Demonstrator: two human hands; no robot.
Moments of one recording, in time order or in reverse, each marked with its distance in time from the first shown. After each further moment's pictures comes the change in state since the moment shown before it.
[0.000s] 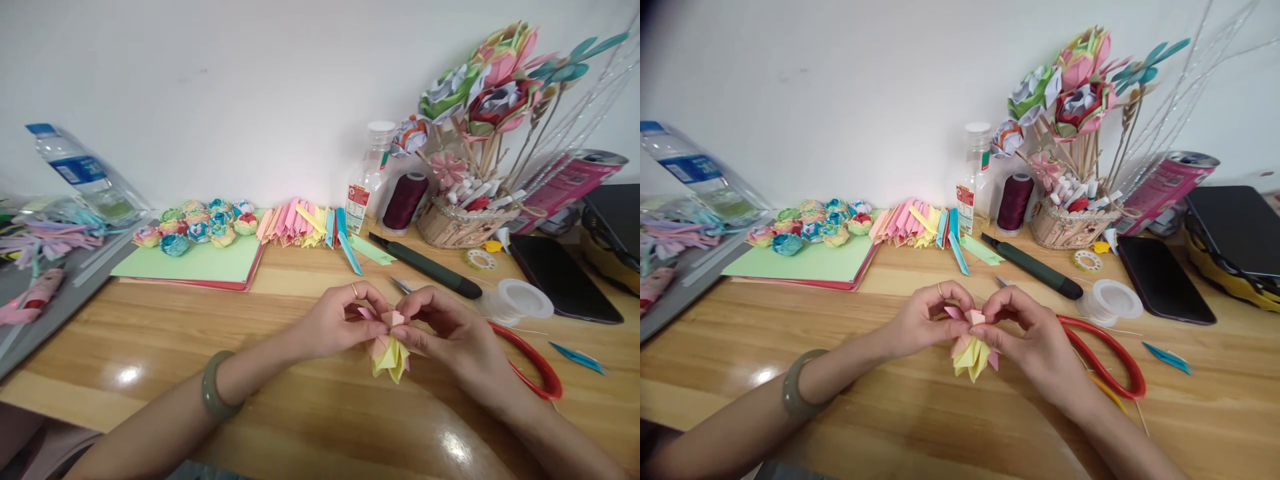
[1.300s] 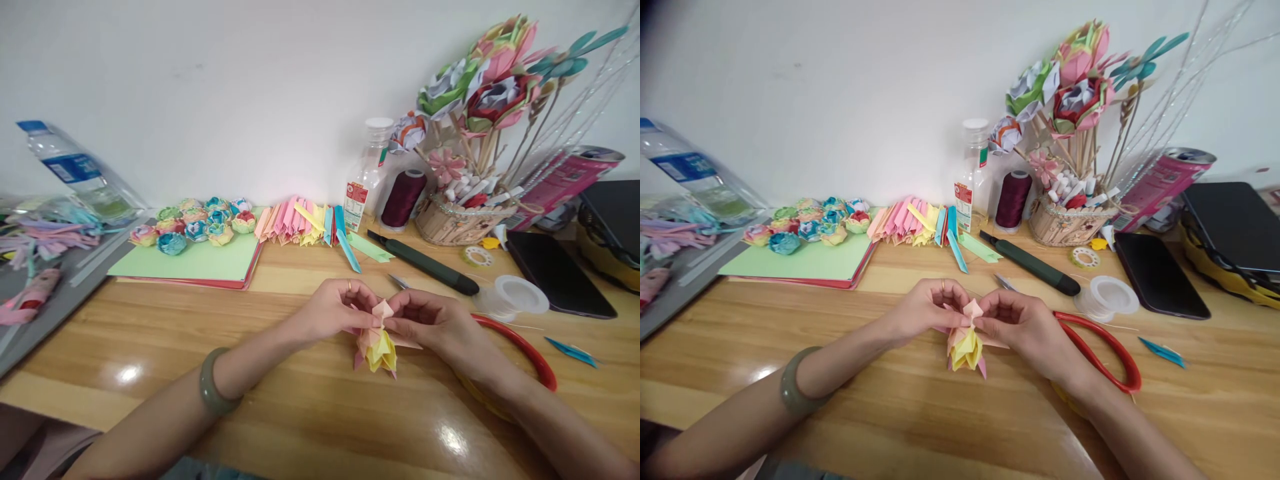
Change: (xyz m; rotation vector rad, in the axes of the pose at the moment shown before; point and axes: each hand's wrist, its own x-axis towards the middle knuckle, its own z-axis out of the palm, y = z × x) left_hand 0.009 -0.001 -0.004 -0.156 0.117 -0.367; right_hand 0.010 0.005 -0.007 0.035 -0.113 0.222
